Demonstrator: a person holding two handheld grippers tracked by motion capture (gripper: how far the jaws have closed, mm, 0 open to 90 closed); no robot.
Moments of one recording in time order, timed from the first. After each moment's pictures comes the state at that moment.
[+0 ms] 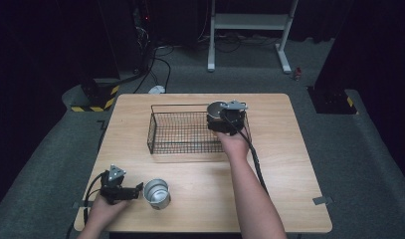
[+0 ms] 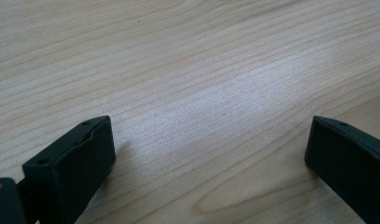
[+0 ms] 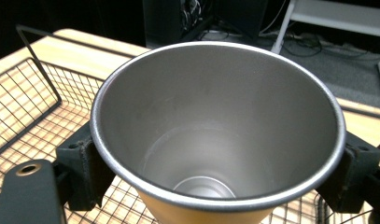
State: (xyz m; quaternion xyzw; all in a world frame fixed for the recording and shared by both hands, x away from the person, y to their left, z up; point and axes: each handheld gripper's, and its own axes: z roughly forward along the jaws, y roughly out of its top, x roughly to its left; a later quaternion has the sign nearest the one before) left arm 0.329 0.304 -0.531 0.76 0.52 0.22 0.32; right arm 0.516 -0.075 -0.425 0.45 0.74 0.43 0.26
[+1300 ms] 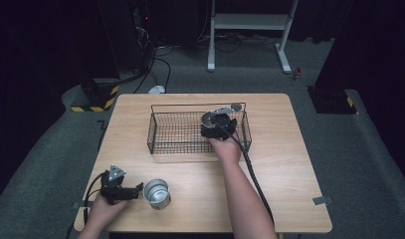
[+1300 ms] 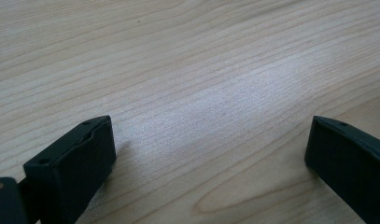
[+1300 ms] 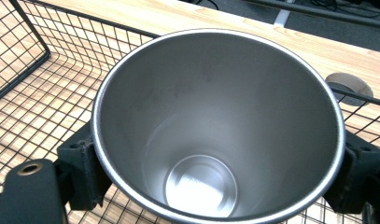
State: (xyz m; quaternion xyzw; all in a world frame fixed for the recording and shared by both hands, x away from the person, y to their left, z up) left arm 0.329 0.304 -0.531 0.77 0.51 0.22 0.32; right arm 0.521 -0.052 -0.457 0.47 0.77 0.37 0.23
